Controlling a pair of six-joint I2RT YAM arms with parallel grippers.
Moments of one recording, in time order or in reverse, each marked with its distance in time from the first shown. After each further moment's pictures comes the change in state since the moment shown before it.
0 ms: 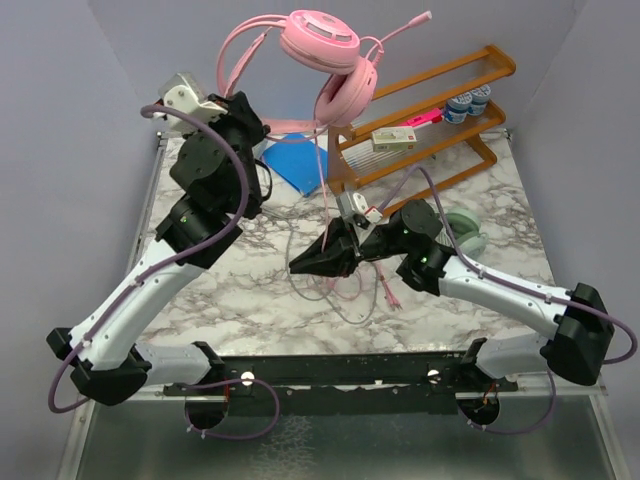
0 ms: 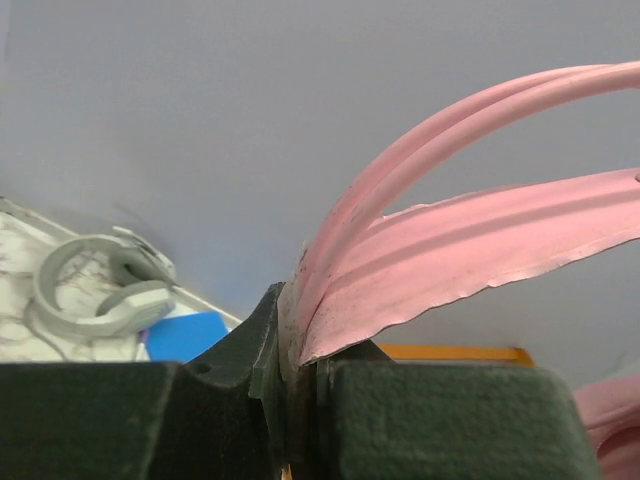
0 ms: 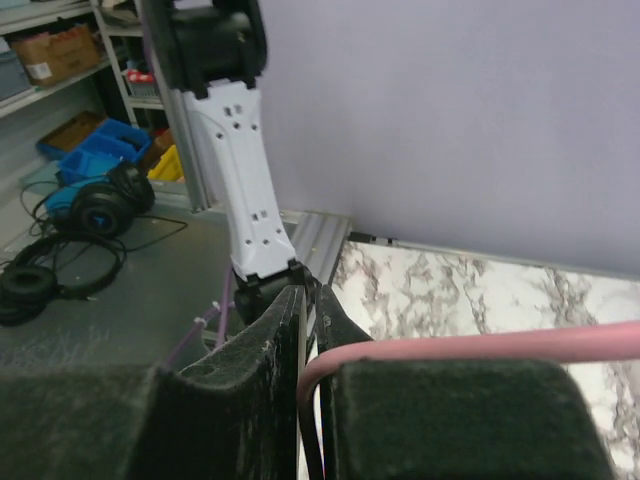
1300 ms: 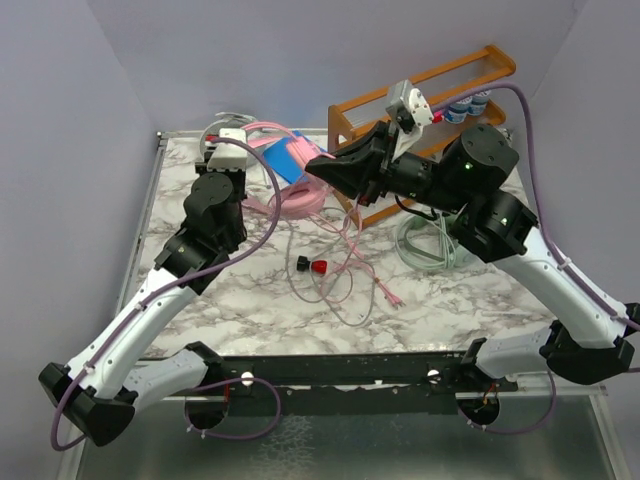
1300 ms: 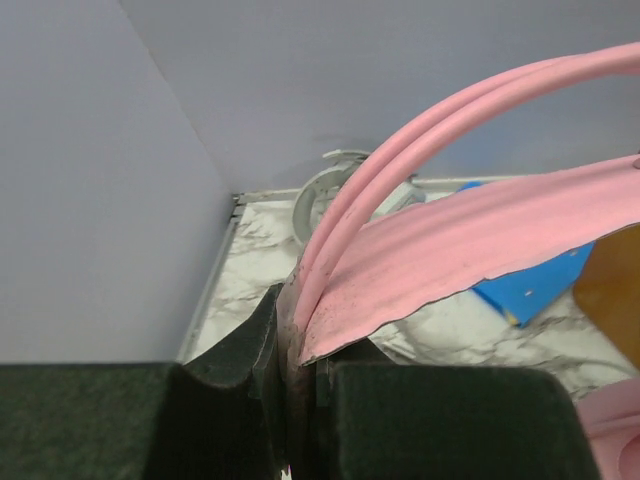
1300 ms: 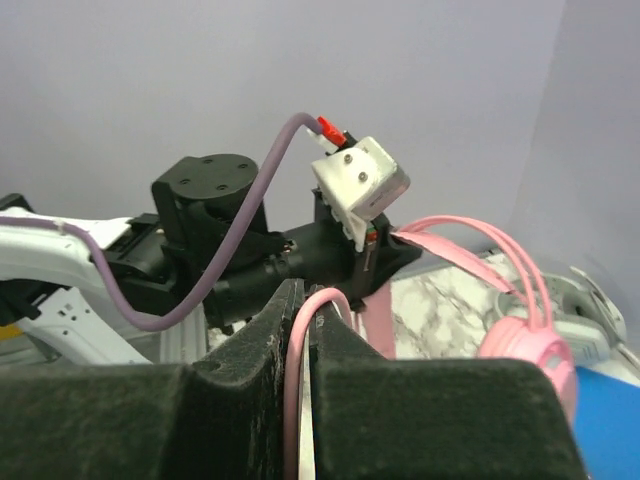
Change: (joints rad) left arm 0.203 -0.198 -0.495 -0.053 0.210 0.515; right arm 0.025 -0.015 0.774 -0.801 0.522 -0.089
